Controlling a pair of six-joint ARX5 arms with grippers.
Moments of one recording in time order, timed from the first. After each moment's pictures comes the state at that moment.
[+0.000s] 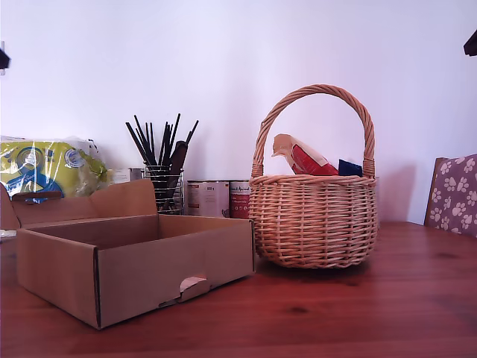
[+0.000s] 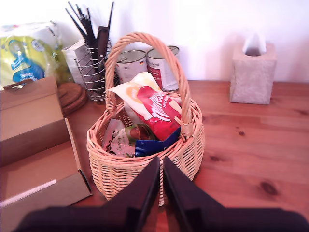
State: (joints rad) left arm -0.21 0.53 0.39 -0.02 0.15 -0.02; right arm 0.08 0.60 0.52 -0.14 -0.31 -0.01
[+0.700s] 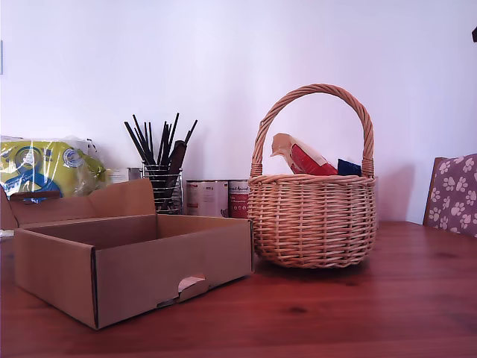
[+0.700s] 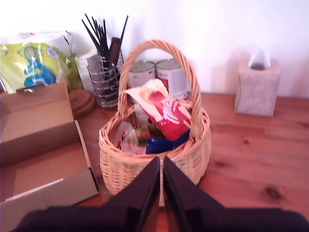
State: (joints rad) left arm -0.21 0.41 0.38 -0.11 0.15 -0.05; right arm 0.15 0.46 0.43 -0.15 -0.25 0.00
